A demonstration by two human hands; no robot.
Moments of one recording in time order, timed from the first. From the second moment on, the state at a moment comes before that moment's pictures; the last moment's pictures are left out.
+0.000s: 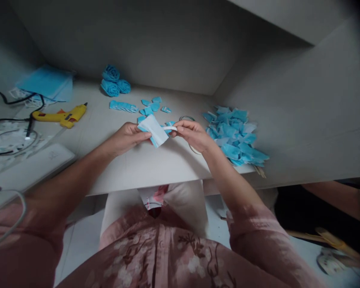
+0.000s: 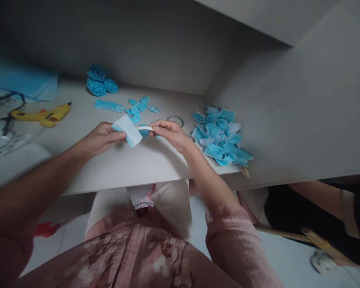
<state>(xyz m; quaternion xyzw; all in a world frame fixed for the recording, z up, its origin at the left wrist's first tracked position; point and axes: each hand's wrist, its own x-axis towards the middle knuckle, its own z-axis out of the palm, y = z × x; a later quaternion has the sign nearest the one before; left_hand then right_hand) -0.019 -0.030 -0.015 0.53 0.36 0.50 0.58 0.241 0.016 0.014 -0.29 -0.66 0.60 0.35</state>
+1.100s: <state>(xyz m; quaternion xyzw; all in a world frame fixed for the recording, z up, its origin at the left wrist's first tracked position) -0.011 -0.040 0.002 0.69 0.41 0.47 0.36 0.252 -0.011 0.040 -0.37 -0.84 0.22 0.32</state>
